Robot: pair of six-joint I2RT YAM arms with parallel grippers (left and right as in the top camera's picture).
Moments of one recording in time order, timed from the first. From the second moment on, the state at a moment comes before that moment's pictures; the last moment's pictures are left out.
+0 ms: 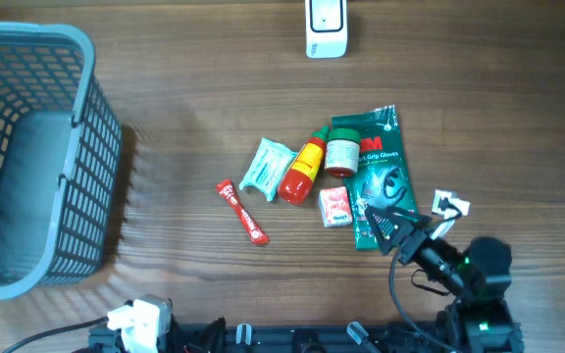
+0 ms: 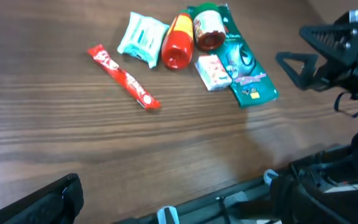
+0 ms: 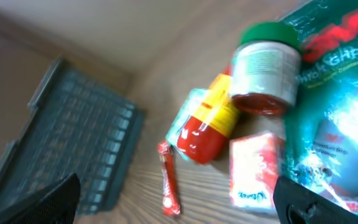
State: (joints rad) left arm 0.03 0.01 0.87 -1.55 0.50 -0.10; right arm 0.06 0.31 0.09 -0.10 -0.66 0.78
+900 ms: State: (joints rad) left arm 0.03 0.01 0.87 -1.59 0.50 -0.10; right arm 0.29 1.23 0.75 -0.70 -0.52 1.23
